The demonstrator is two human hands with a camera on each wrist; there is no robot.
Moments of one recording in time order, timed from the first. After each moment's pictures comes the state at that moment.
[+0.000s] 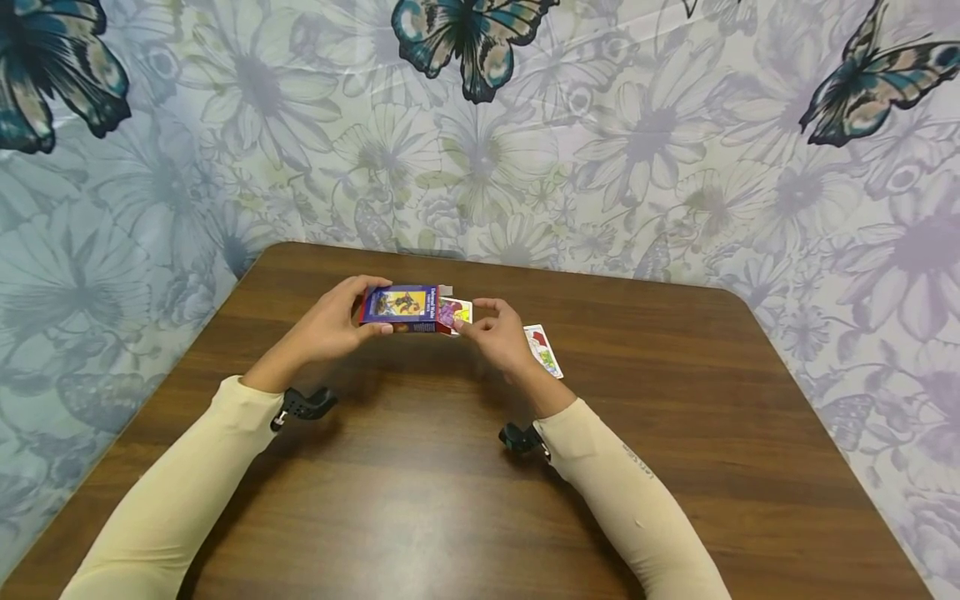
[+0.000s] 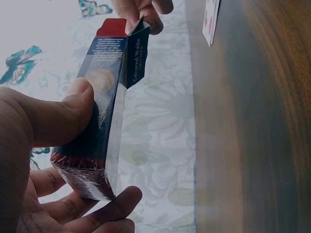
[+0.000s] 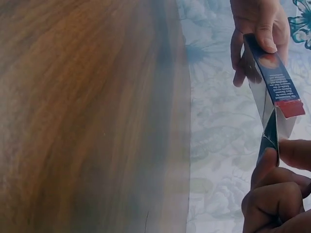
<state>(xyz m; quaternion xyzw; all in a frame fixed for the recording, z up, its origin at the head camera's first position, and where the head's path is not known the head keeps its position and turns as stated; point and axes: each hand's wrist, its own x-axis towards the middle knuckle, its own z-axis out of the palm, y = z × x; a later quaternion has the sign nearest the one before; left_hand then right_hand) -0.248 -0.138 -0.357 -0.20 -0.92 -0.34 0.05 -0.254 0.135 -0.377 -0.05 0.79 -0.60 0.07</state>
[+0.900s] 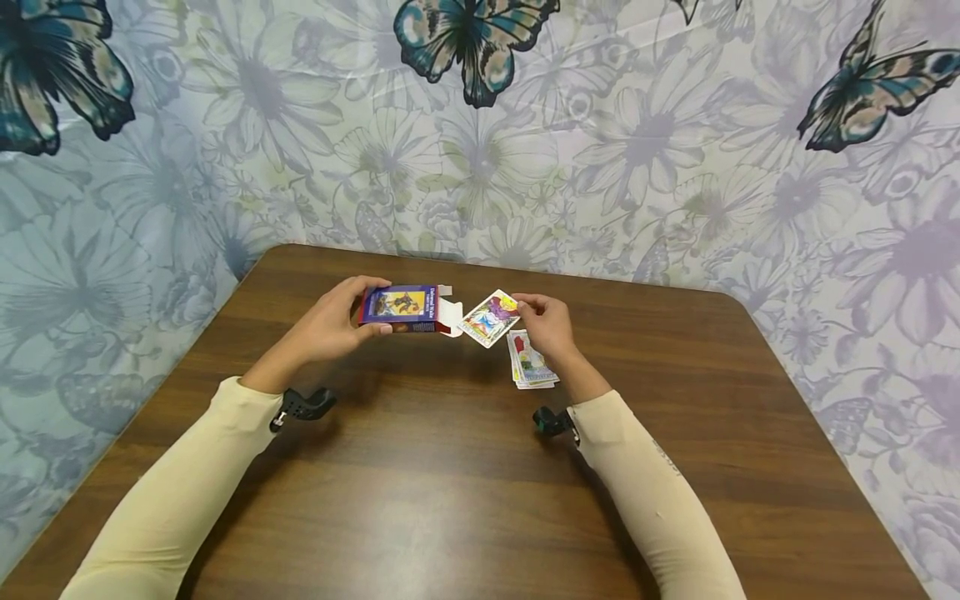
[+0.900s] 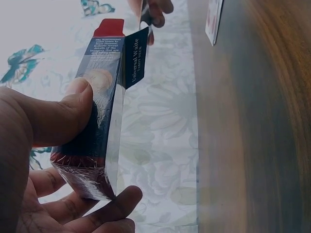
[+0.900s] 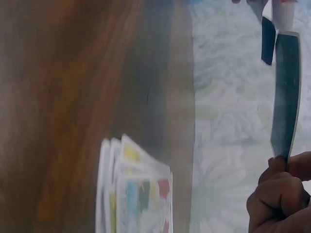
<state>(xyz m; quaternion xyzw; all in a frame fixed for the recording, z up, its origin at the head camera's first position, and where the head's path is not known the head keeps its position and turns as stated) -0.246 -0.139 -0.354 -0.19 -0.92 -0.34 0.05 -0.281 0.196 -0.379 -0.01 0.81 -0.59 0.01</state>
